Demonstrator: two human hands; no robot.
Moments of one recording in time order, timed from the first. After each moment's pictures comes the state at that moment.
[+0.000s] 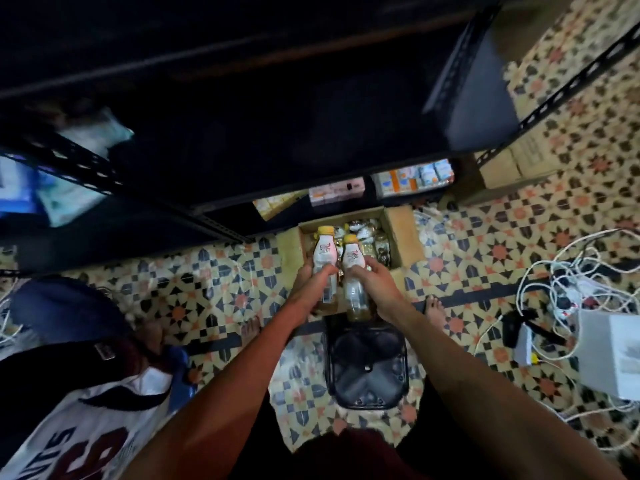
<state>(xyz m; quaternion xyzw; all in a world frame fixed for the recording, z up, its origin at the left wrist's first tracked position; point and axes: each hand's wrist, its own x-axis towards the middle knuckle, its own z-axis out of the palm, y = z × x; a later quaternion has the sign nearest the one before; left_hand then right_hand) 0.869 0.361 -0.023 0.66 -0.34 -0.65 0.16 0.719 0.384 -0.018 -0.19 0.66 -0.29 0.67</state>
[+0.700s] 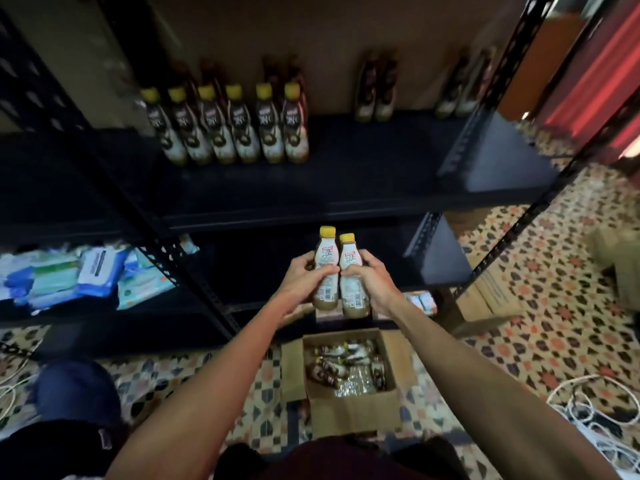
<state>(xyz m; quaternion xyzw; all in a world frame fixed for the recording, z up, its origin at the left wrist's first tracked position) 0.883 0.255 0.193 0.56 -0.50 -0.58 0.32 0.708 0.270 0.187 -0.38 0.56 -0.41 0.62</state>
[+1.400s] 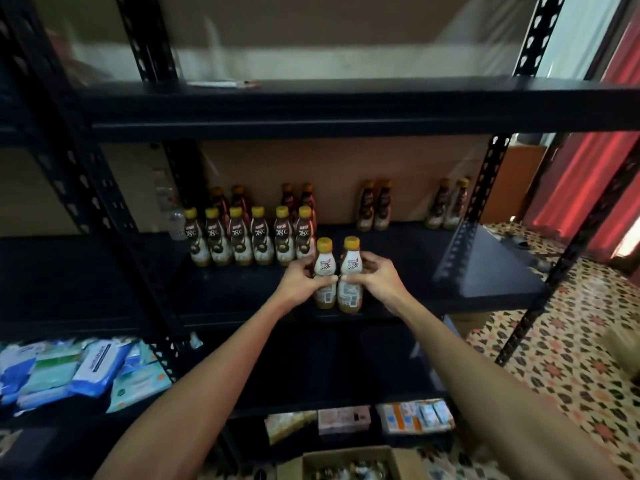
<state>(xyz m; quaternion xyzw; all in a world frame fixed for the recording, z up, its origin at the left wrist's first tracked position) 0.893 0.143 0.323 0.50 -0.64 -0.42 0.41 0.693 0.153 0.324 -0.56 0.50 -0.48 0.45</state>
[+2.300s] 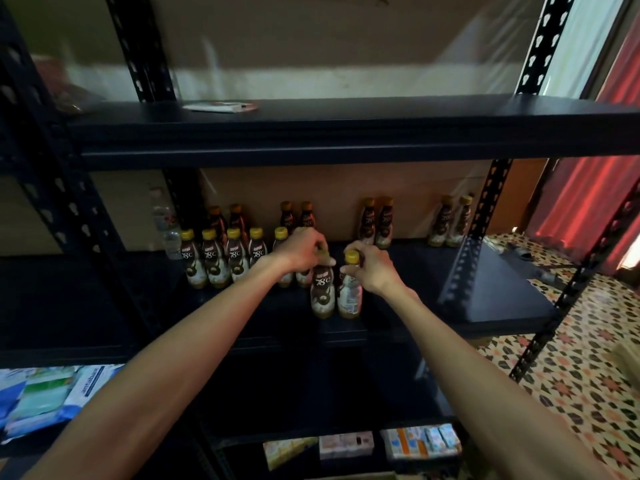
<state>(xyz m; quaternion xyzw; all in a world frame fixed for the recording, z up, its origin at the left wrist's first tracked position) 0.891 0.067 0.423 0.53 -0.82 -0.16 0.16 0.701 0.097 0.374 -0.67 0.62 -0.33 0.23</state>
